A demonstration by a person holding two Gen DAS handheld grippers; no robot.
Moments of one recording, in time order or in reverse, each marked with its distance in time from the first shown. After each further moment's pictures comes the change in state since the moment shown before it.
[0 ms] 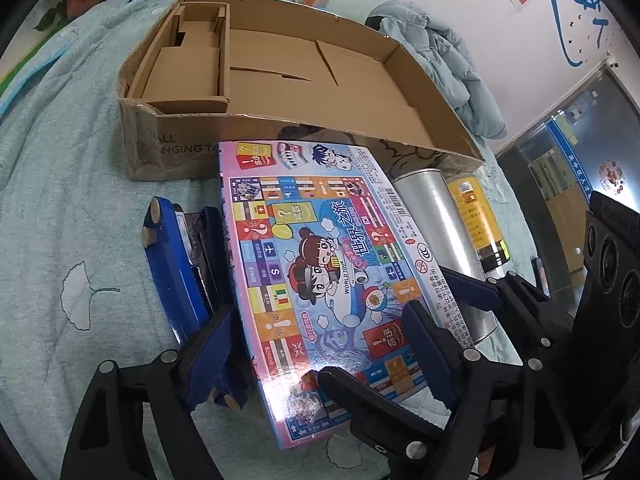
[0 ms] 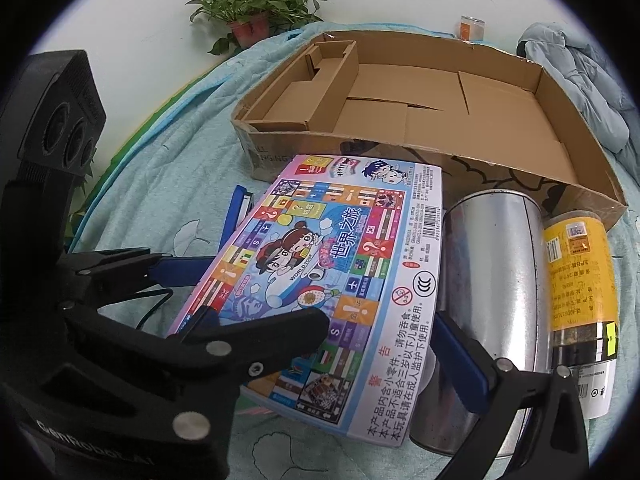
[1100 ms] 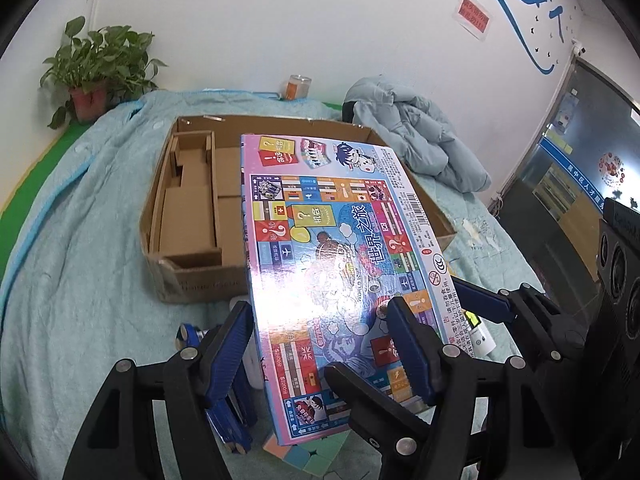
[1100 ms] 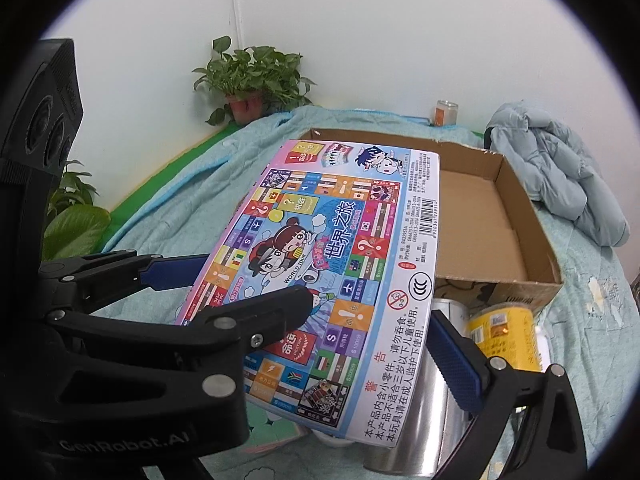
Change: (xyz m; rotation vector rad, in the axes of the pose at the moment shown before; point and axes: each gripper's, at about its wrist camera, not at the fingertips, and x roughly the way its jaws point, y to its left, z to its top) left arm -0.087 -0.068 0.033 0.141 -0.304 0.100; right arm -0.067 0.001 0.028 -0.047 -0.282 -0.094
